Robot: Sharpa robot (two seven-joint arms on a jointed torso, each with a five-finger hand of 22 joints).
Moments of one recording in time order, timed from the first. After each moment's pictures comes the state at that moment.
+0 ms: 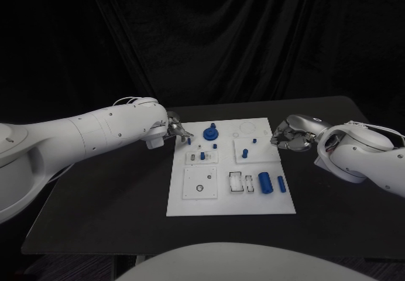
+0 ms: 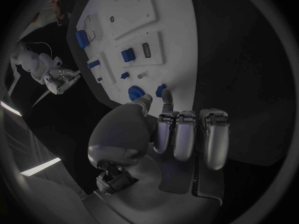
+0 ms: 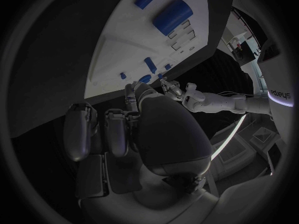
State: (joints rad) left arm 1.27 -0.53 -0.21 0.98 -0.90 0.12 -0.44; left_hand 1.08 0.04 0.14 0.25 0.19 0.89 0.07 0.35 1.21 1.47 0.00 1.57 1.31 1.47 -0.04 1.58 1.31 0.01 1.47 -0.04 1.57 1.31; right arm 1.29 -0.89 -0.25 1.50 -1.34 -0.29 -0.10; right_hand 1.48 -0.03 0.19 0.22 0.38 1.06 0.08 0.19 0.26 1.47 0.01 1.51 1.31 1.47 -0.06 1.48 1.31 0.04 1.47 0.05 1.38 1.31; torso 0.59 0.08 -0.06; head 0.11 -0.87
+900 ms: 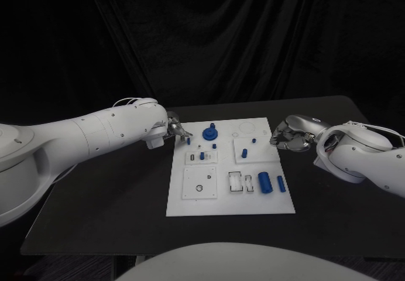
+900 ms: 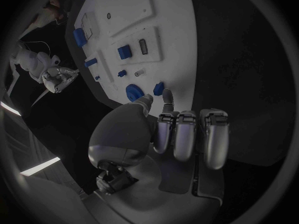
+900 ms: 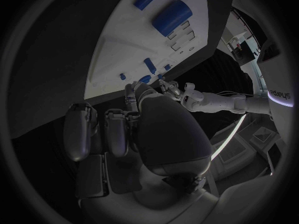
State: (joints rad) left arm 1.26 -0.51 -0.21 0.93 -0.90 0.12 -0.42; left_hand 1.10 0.04 0.14 0.25 0.19 0.89 0.07 0.32 1.20 1.47 0.01 1.57 1.31 1.47 -0.03 1.58 1.31 0.01 1.46 -0.03 1.58 1.31; right arm 1.29 -0.89 -0.25 1.51 -1.34 -0.29 -0.10; right_hand 1.48 -0.03 0.19 0.22 0.38 1.06 0.08 0.19 0.26 1.47 0.01 1.51 1.31 1.47 -0.06 1.48 1.31 0.04 1.47 0.05 1.38 1.31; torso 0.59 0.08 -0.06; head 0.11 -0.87
